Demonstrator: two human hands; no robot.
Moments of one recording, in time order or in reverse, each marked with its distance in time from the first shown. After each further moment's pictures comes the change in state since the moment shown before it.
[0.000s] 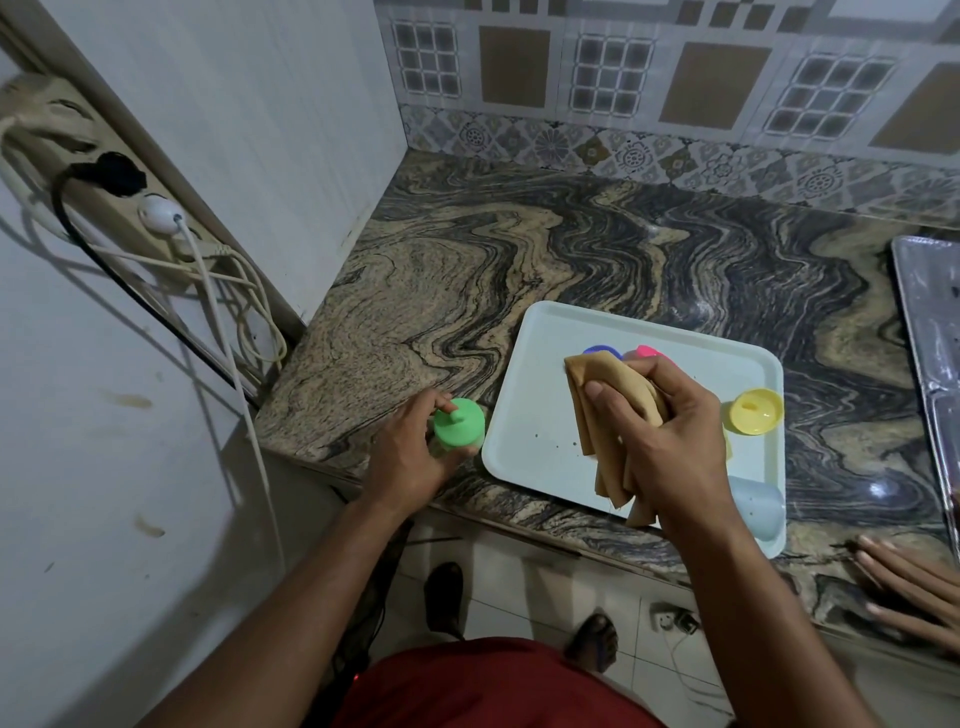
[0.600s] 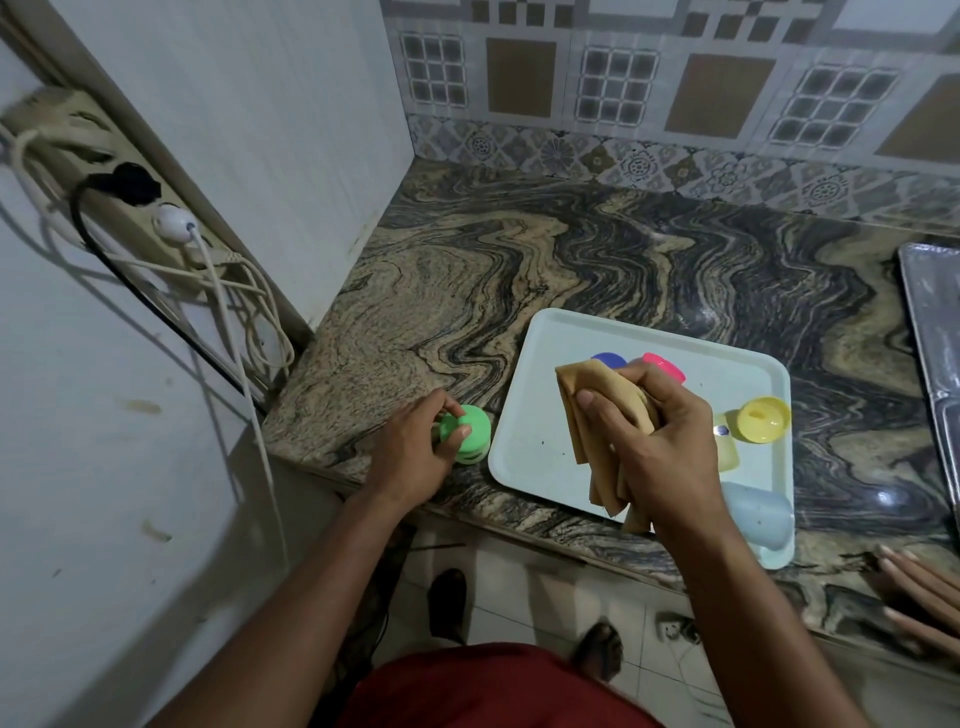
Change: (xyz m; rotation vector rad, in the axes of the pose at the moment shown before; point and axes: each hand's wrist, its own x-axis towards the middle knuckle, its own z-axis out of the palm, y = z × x) left_hand 0.012 0.003 -0.010 0.130 -0.008 0.061; right_hand 0.003 0.005 0.007 -0.057 -0.045 -0.031
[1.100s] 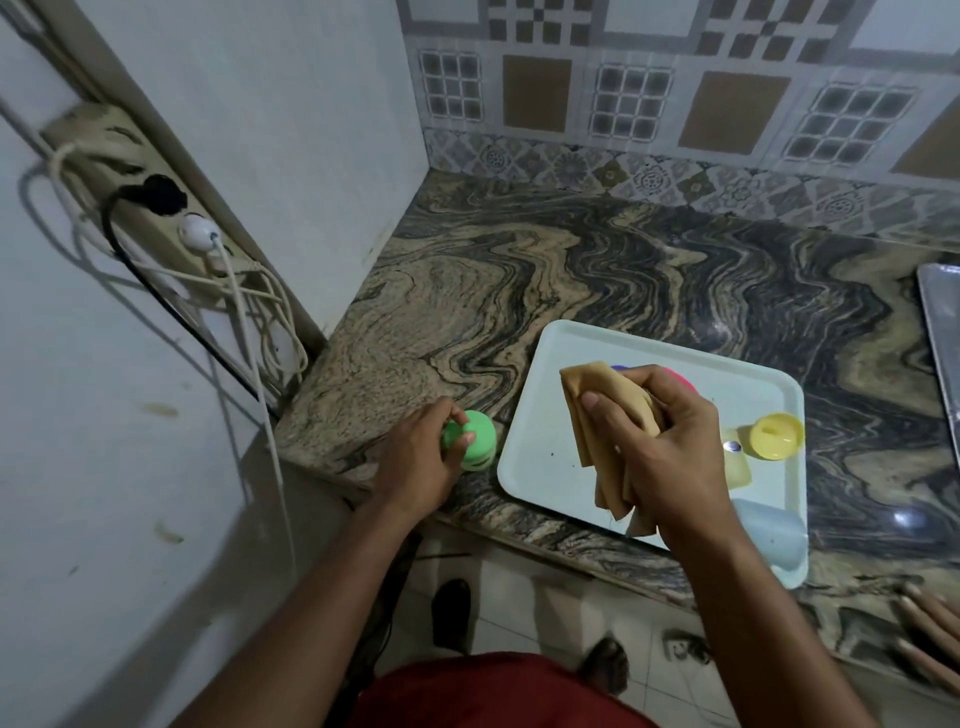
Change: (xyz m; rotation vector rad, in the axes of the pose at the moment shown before) left_hand -0.002 0.002 -0.005 0.006 0.047 0.011; right_hand 0.002 -0.020 0.009 0.020 -0.011 0.006
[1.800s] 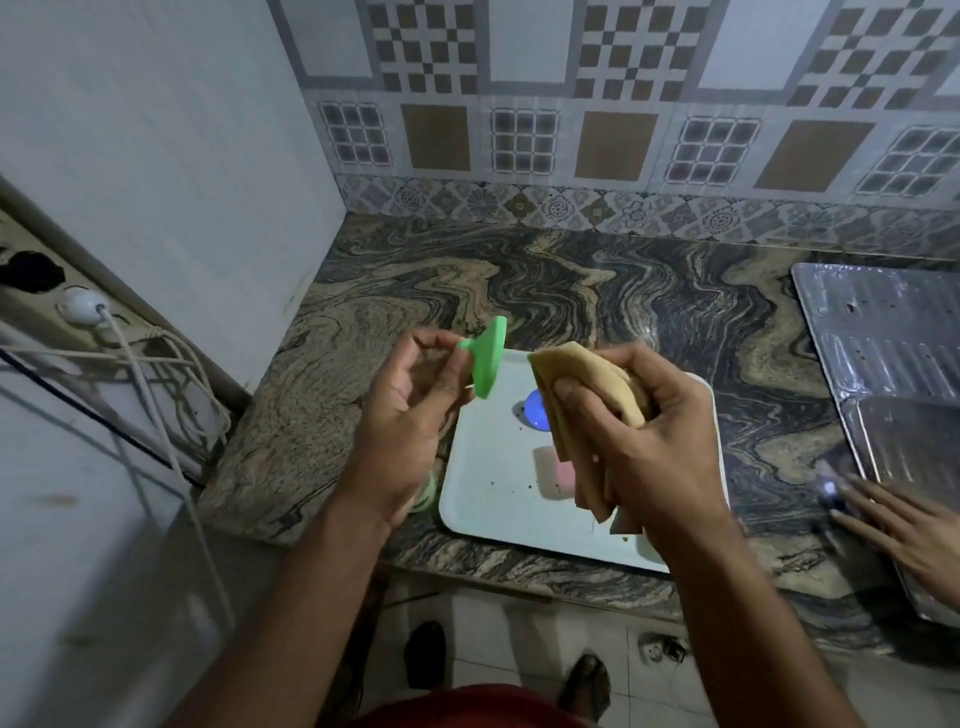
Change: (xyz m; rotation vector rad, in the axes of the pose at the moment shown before) left_hand 0.041 0.161 -0.045 -1.101 -0.098 -0.114; right_hand 0.005 -0.038 -0.039 -0.029 0.154 -0.153
